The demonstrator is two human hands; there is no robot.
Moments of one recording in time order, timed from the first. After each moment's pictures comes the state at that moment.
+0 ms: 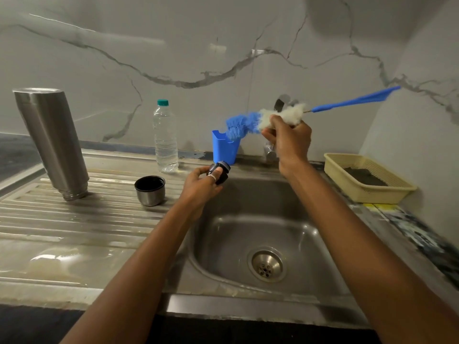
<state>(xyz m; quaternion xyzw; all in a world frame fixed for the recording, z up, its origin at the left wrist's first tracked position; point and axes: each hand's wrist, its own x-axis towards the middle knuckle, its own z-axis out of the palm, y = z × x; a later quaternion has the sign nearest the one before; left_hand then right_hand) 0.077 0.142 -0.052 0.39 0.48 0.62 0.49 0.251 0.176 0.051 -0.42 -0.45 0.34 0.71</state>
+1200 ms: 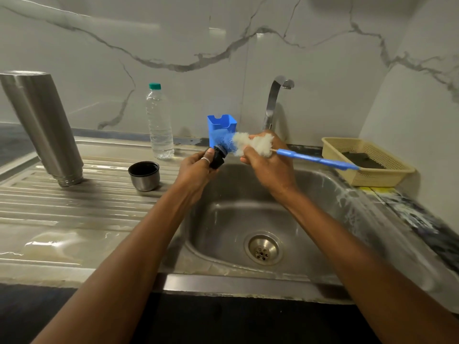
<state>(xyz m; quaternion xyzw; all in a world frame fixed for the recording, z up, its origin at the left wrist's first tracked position) 0.092 0.132 -0.043 0.35 0.46 0.64 0.51 0.254 0.114 -0.009 -0.44 -0.64 0.26 0.58</state>
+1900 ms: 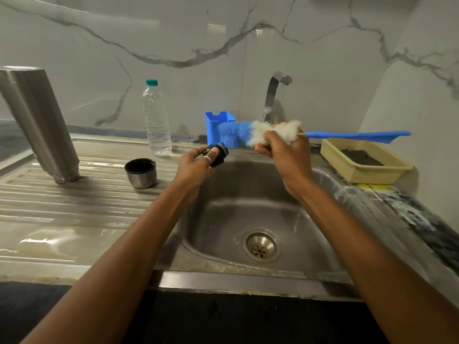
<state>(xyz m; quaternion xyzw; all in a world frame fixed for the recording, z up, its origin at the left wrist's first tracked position) 0.094 0.135 -0.047 0.40 0.50 0.62 0.45 0.277 0.124 0.003 -0.42 -0.52 0.37 0.65</state>
